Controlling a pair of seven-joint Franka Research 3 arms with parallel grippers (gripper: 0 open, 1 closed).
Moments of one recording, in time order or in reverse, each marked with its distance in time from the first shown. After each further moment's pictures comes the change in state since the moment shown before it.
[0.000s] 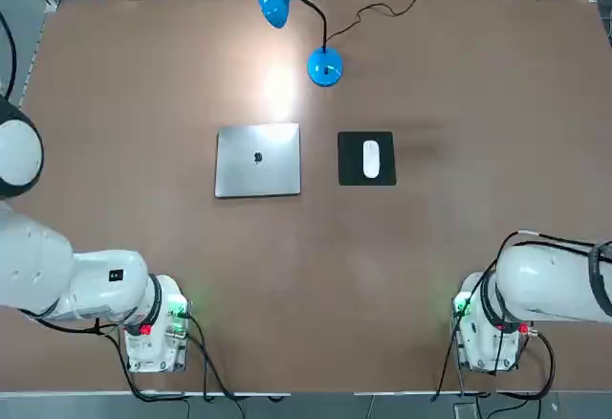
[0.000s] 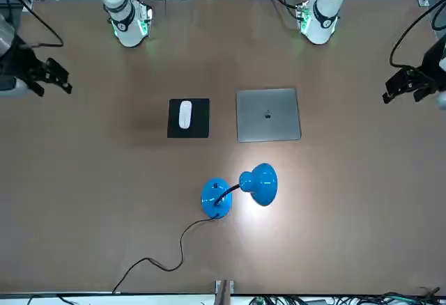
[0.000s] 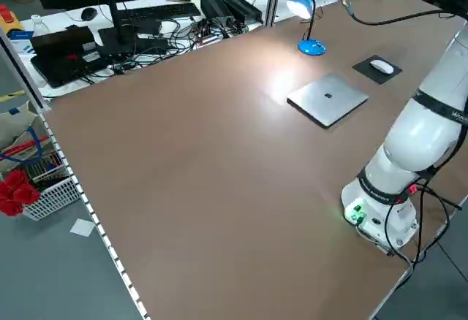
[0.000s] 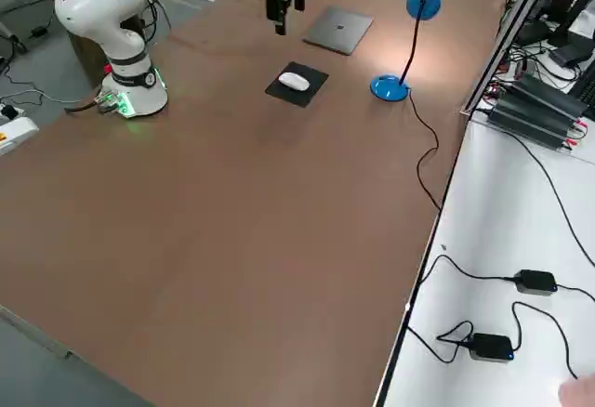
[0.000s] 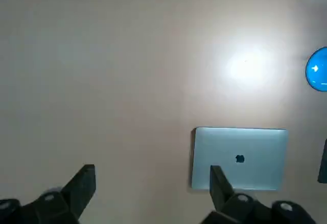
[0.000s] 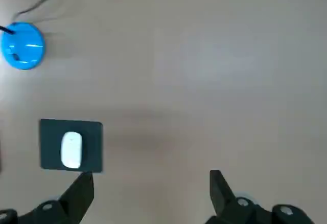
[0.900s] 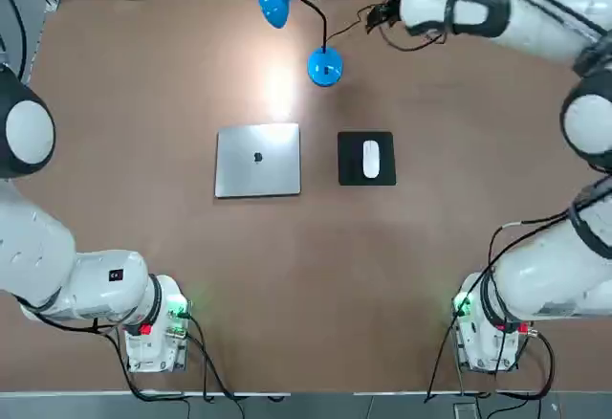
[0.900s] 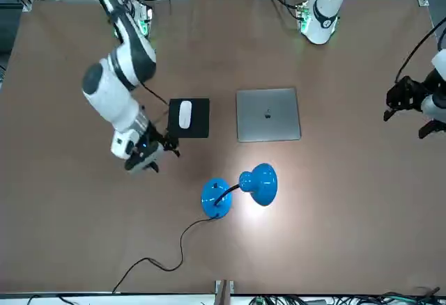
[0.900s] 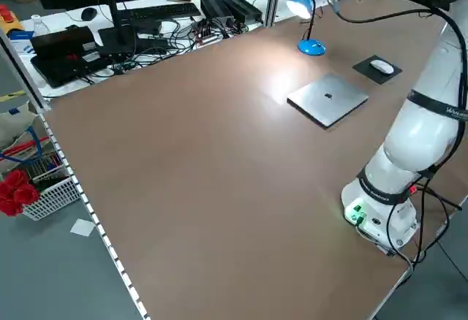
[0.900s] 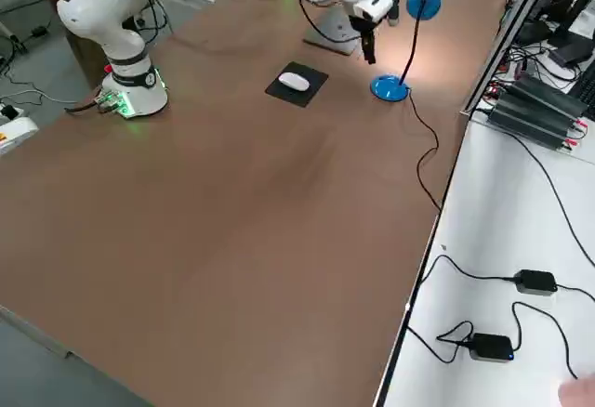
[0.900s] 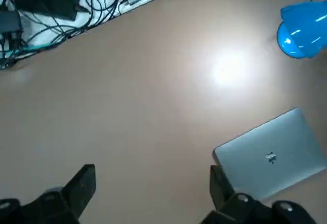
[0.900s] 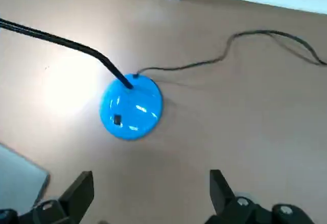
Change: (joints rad) left arm -0.005 0.105 -0.037 0.118 -0.004 0.113 0.497; right arm 0.118 0.541 0.346 -0.082 -0.080 0.984 -0.021
